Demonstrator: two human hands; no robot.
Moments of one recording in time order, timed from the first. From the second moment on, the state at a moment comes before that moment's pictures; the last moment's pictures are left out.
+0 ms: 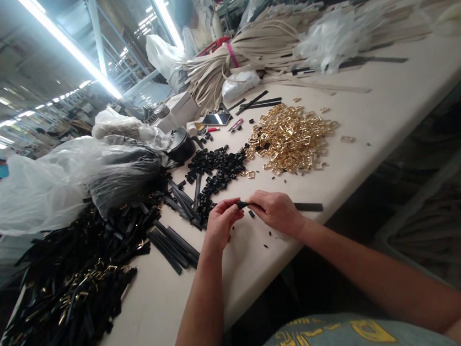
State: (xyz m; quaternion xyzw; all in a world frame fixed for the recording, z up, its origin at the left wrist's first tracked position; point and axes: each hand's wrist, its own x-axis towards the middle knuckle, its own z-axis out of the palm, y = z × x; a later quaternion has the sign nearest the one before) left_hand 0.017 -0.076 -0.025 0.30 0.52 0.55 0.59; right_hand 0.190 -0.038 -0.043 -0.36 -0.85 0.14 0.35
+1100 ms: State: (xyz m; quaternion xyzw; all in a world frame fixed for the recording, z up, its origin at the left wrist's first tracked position) left_hand 0.033 -0.078 -0.021 0.41 0.53 0.49 0.56; right_hand 0.191 -0.036 -0.044 -0.39 -0.83 0.20 0.35
